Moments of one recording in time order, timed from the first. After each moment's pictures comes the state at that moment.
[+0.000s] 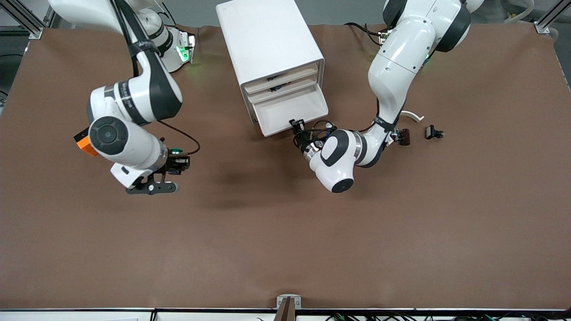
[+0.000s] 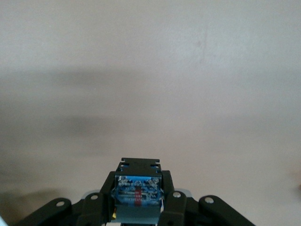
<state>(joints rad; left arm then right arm) -0.53 0.92 -0.08 -1.38 -0.85 1.58 -2.22 0.35 0.34 -0.01 -1.64 0.00 1.83 0.33</state>
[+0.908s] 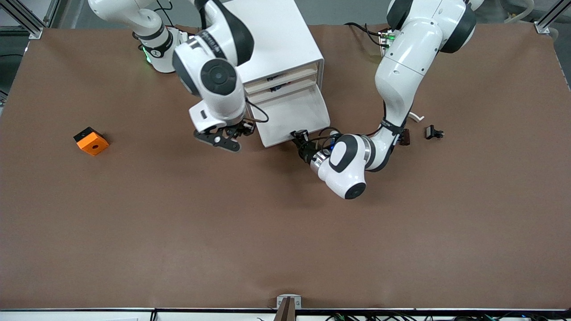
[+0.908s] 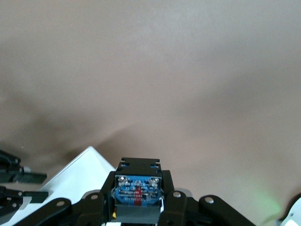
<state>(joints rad) -0.49 0.92 -0.07 -1.36 -0.85 1.68 -2.19 0.69 0.32 0.00 -1.65 0.01 1.78 1.06</state>
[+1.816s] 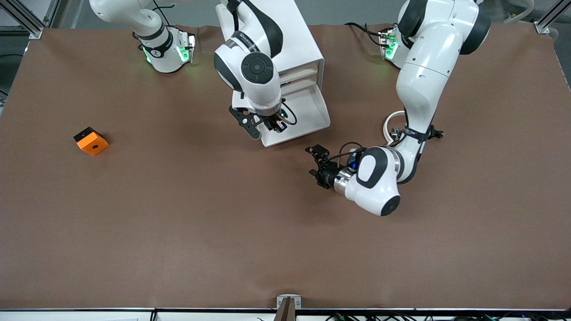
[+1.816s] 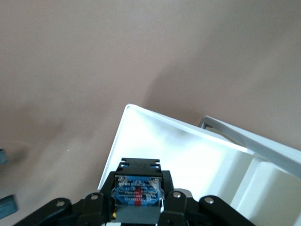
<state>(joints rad) -0.39 0.92 -0.02 -1.28 -0.85 1.69 -2.08 0.82 0.41 -0.01 -1.70 0.13 2.02 1.65</state>
